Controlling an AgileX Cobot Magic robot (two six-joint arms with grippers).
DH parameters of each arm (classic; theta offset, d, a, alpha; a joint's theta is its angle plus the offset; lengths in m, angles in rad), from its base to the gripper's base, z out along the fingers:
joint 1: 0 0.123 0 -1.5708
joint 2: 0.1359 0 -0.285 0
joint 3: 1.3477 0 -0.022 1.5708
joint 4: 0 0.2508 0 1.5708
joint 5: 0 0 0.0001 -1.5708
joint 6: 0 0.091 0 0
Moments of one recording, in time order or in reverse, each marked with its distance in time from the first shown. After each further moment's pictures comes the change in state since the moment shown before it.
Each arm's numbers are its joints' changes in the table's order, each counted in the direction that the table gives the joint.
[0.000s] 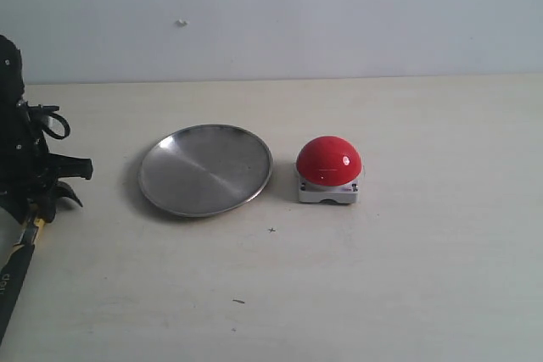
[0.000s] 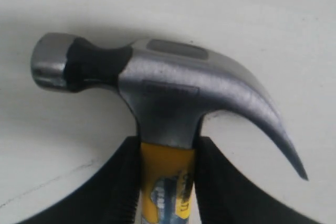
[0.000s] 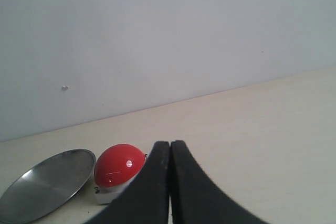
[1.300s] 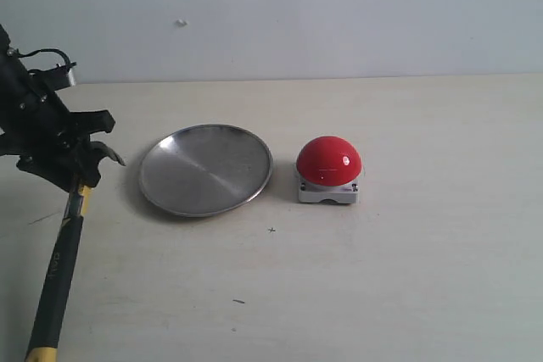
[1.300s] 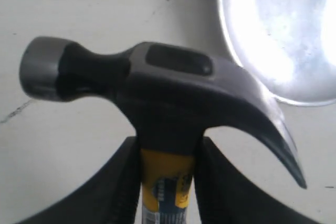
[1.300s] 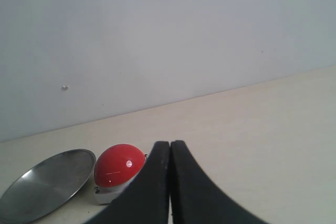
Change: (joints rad) left arm 0.000 -0.114 -0.030 -0.387 -0.092 0.320; right arm 0.000 0.000 0.000 0.000 0.000 0.000
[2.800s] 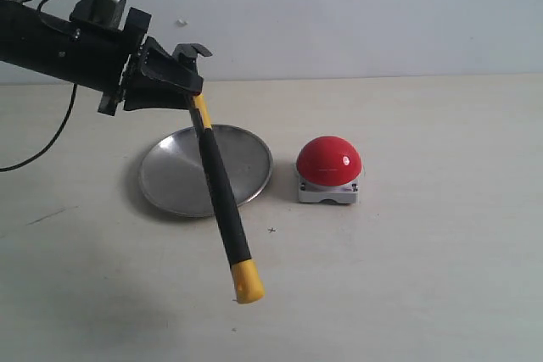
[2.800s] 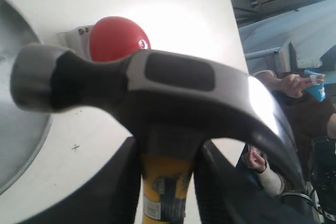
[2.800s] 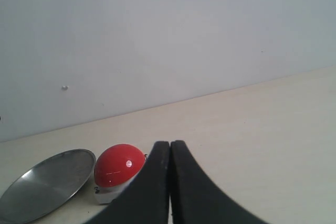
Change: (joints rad) left arm -0.036 -0.039 0.029 -0.905 -0.103 0.638; right arm 0.000 0.000 0.000 0.000 0.000 0.000
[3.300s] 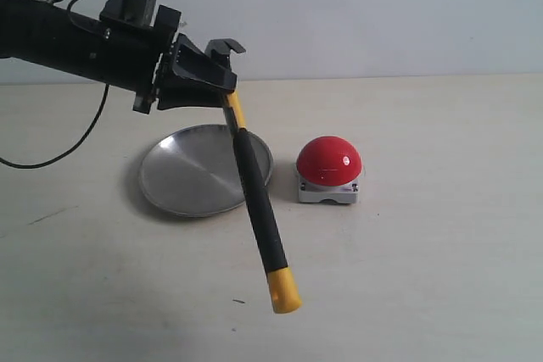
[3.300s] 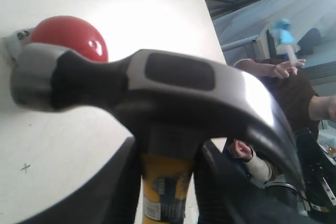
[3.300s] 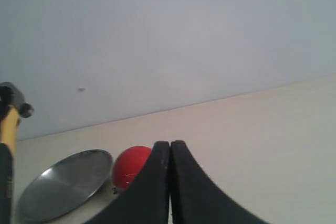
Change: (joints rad) left arm -0.088 0.000 0.006 -0.079 0.004 0.057; right arm 0.000 0.000 0.000 0.000 0.049 0.000
